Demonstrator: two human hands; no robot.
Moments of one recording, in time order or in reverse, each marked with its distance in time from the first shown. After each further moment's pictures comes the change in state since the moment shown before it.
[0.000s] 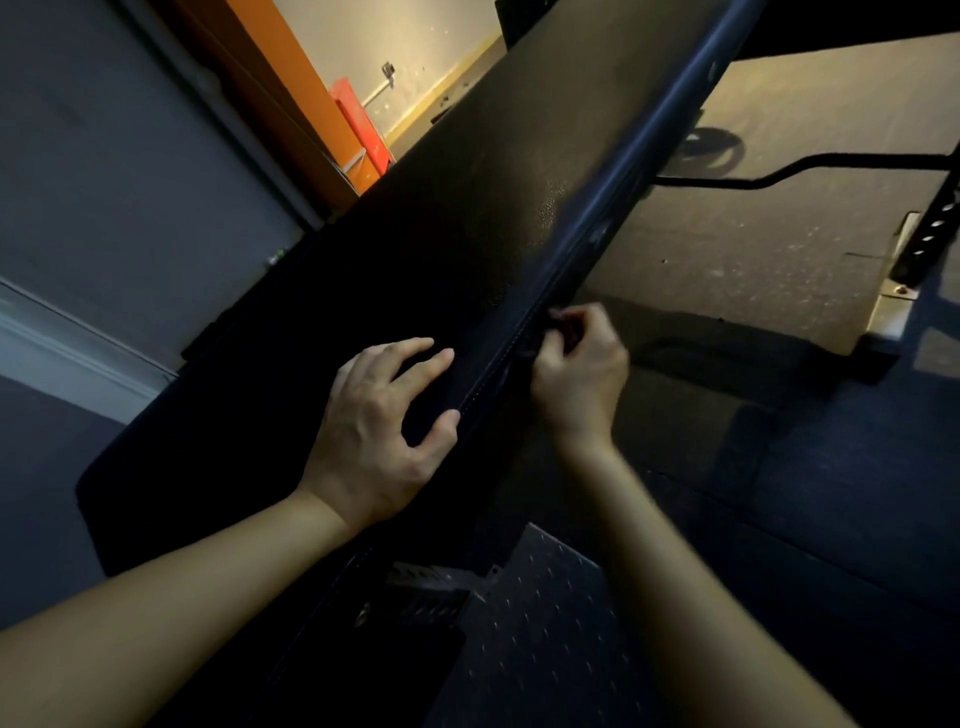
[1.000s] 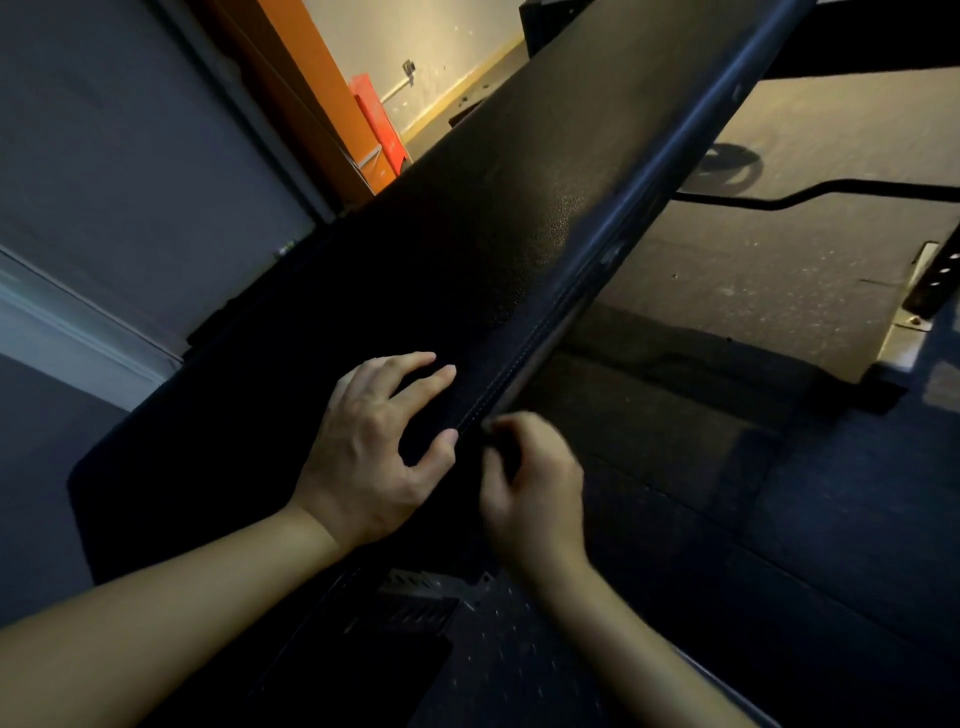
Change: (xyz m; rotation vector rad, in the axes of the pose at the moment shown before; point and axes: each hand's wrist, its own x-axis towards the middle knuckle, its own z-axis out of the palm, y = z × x) left_hand 0.001 0.002 0.000 0.004 -0.003 -0.004; right_hand -0.072 -0.003 -0.012 -0.098 -0.293 -0.253
